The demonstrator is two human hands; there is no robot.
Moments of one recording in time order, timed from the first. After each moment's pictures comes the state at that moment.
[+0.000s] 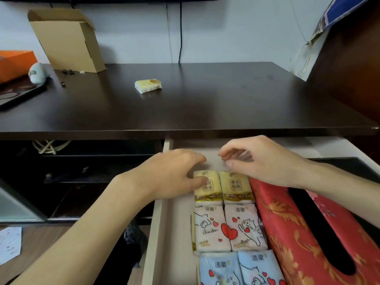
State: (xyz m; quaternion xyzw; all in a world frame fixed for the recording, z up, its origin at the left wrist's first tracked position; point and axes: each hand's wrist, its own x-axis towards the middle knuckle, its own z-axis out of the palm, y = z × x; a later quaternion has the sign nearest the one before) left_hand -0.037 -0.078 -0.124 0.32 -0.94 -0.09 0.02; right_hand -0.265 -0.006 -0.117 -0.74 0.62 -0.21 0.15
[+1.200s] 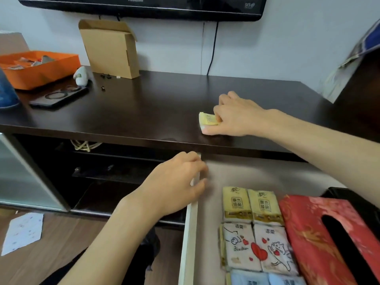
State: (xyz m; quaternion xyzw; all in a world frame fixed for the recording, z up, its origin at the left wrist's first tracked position) left_hand 0.024 -0.081 -0.121 0.38 -0.91 -0.09 0.16; right_hand -0.201 -0.177 -0.053 -0.79 0.61 0.02 -0.10
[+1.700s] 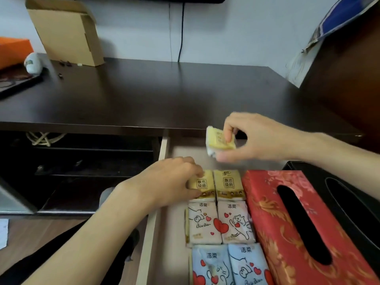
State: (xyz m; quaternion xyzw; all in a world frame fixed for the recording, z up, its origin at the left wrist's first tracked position) left_hand -0.035 -0.065 -0.142 0.29 -0.95 -0.08 0.05; right_hand -0.270 -0.026 -0.069 -0.78 0.62 -0.10 0.06
